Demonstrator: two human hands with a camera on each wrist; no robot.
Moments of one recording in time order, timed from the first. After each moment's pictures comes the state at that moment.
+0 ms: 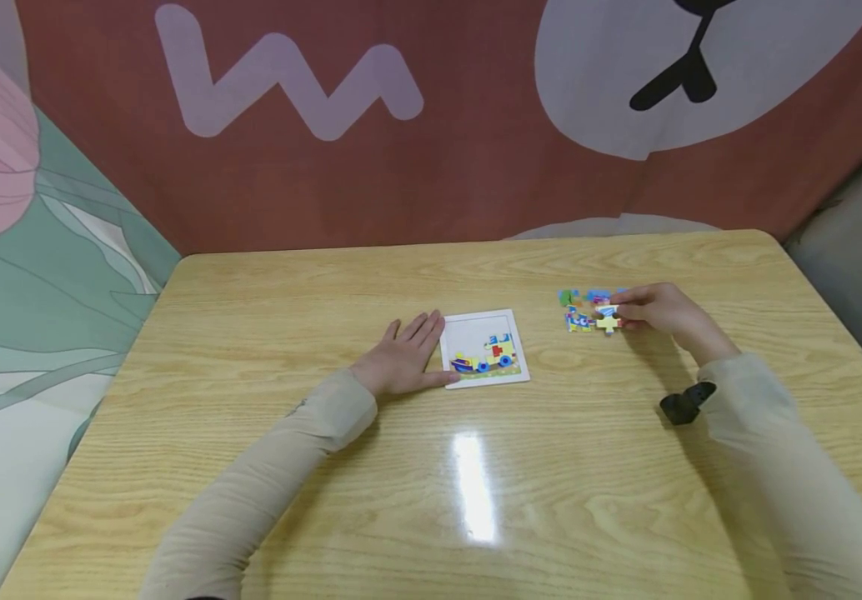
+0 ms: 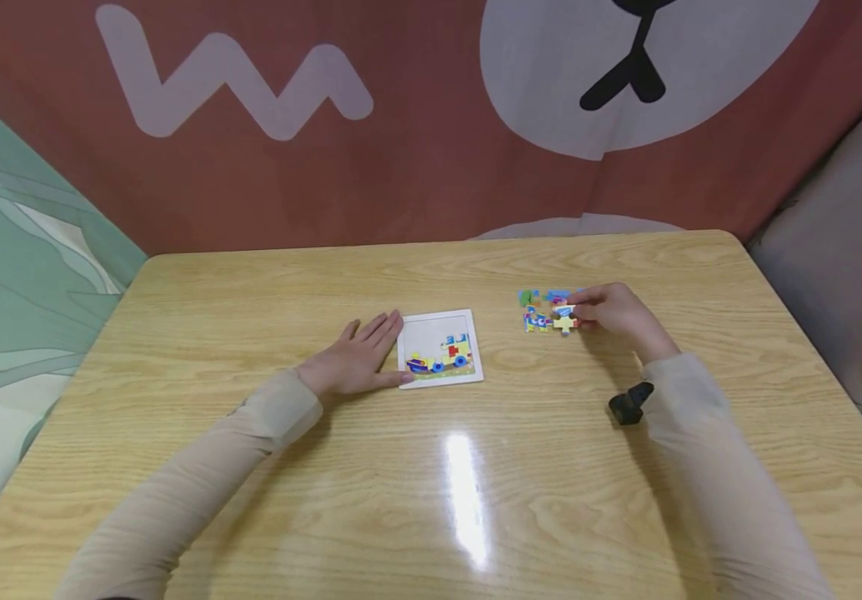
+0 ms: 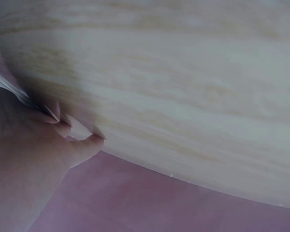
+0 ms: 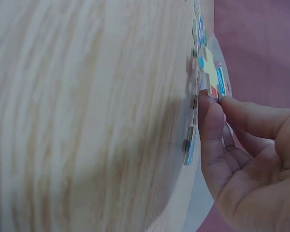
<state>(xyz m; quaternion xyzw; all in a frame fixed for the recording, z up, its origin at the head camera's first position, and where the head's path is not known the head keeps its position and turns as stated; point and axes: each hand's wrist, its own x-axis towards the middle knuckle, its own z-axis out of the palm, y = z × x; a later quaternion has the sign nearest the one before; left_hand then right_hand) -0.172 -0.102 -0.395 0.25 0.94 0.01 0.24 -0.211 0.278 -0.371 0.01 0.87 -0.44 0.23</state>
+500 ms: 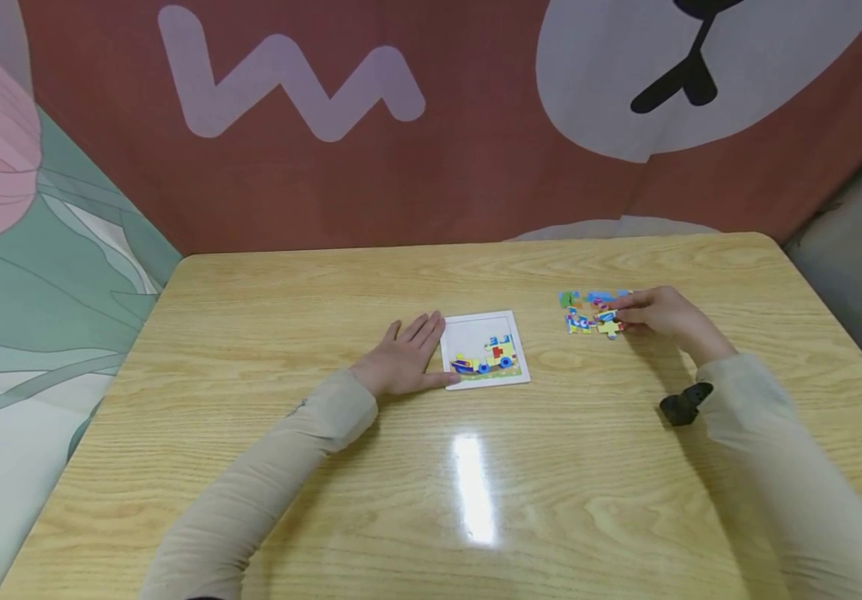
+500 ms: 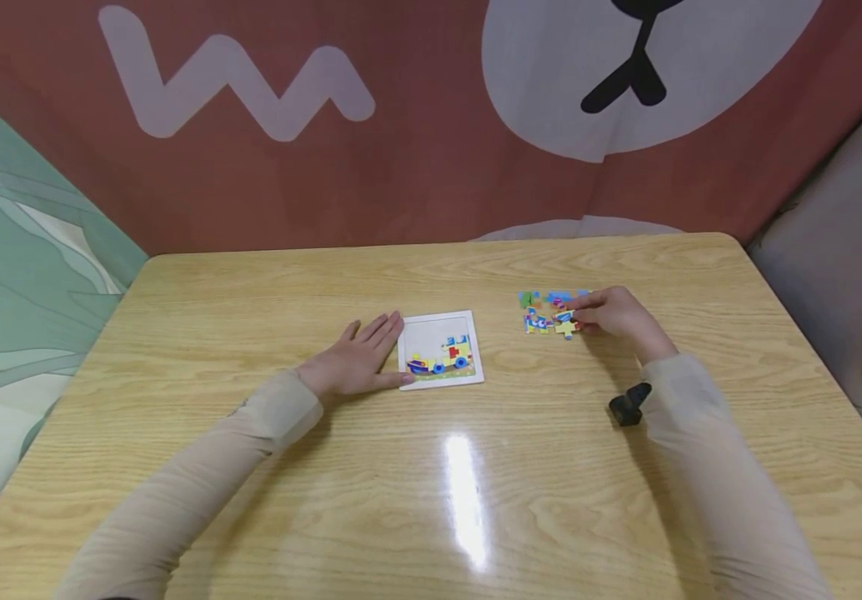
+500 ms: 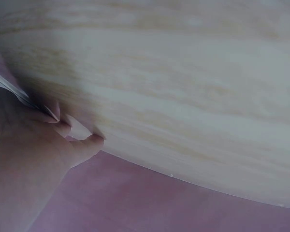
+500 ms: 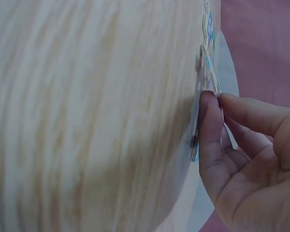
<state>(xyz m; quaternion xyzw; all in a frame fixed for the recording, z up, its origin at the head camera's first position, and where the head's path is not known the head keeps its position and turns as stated) -0.172 -0.102 -0.395 0.25 0.94 0.01 0.24 -0.214 0.280 -0.376 0.02 0.86 -0.45 0.24</state>
